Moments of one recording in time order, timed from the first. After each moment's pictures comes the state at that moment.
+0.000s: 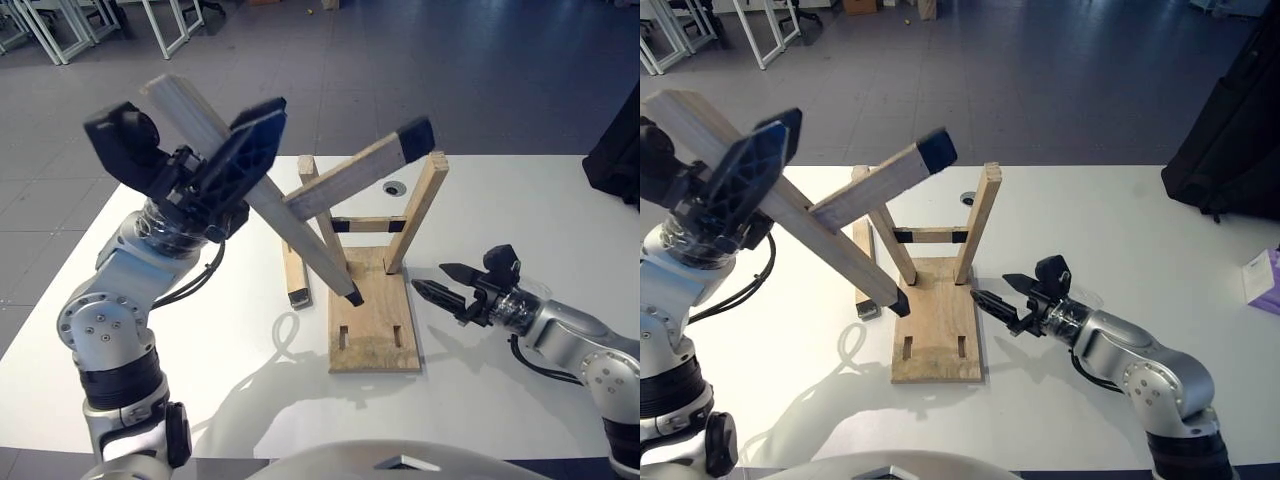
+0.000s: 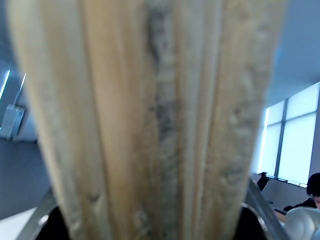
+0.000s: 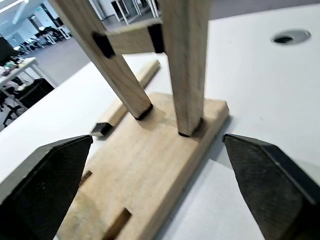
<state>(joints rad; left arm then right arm) -0.30 0.44 0.32 -0.50 -1.46 0.63 -0.65 0.08 -0.63 -0.07 -0.44 0.90 0.79 0.42</state>
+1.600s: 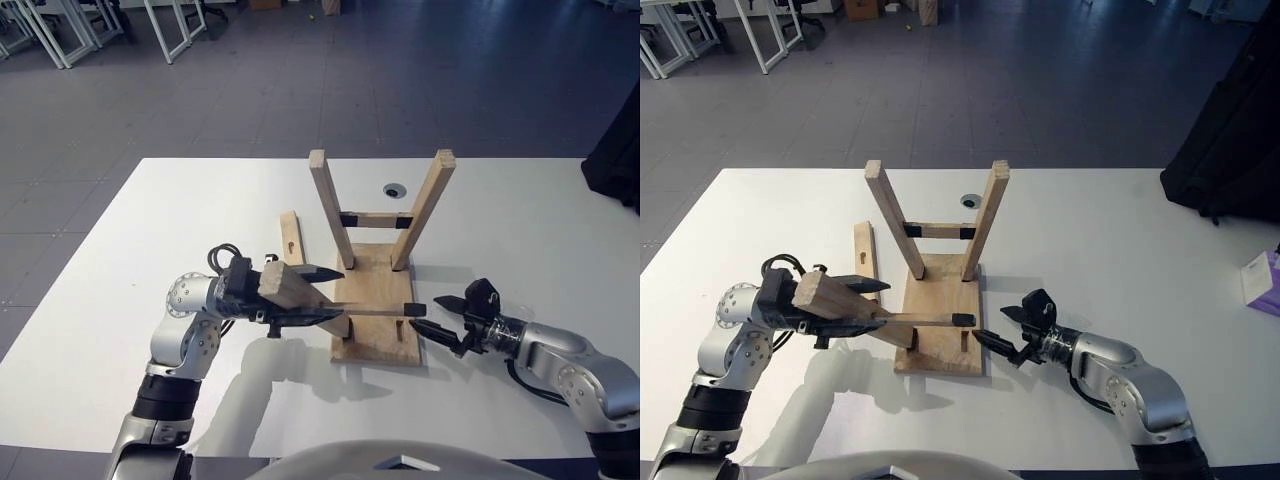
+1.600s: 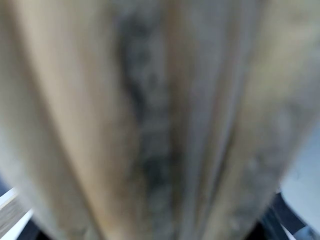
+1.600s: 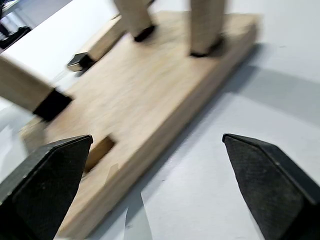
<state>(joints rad) -0.12 0.45 -0.08 -0.11 -0.68 -0.03 -1.43 0.14 -0.61 0.06 -0.38 0.59 0.74 0.67</state>
